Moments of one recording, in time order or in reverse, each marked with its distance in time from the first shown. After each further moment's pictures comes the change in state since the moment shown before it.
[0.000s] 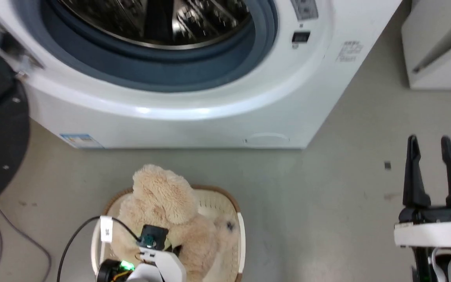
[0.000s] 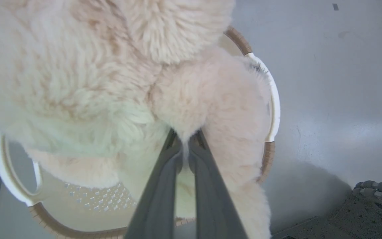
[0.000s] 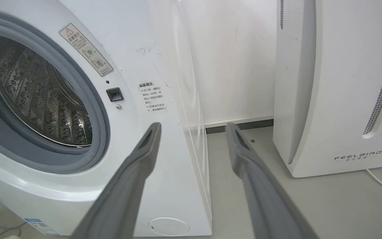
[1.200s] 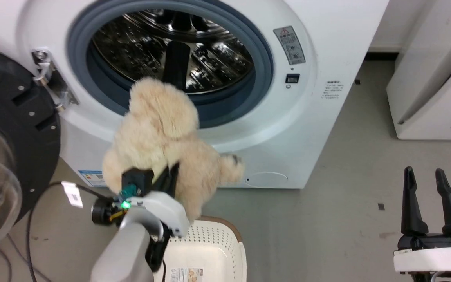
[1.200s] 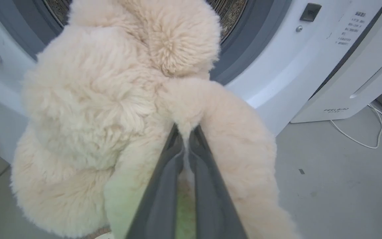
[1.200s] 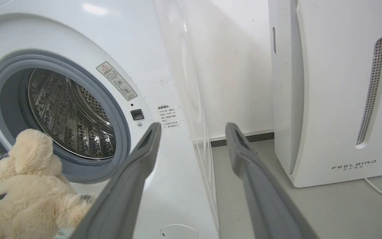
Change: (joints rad) left arm 0.031 0.040 0.134 -0.510 0.000 0.067 -0.026; right arm 0.118 0.000 -0.001 0.006 0.031 0.000 0.000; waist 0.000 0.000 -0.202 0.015
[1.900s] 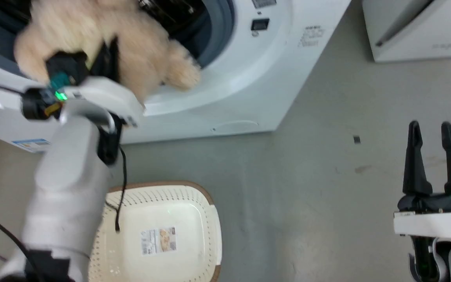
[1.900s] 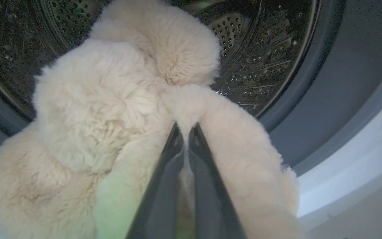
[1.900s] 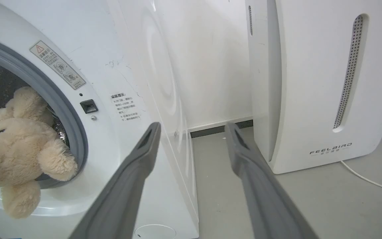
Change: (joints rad) left arm -0.395 0.084 0.150 0.031 0.063 0.030 0.000; right arm -0.146 0.000 0.024 -0.034 0.030 0.000 0.000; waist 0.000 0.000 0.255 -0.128
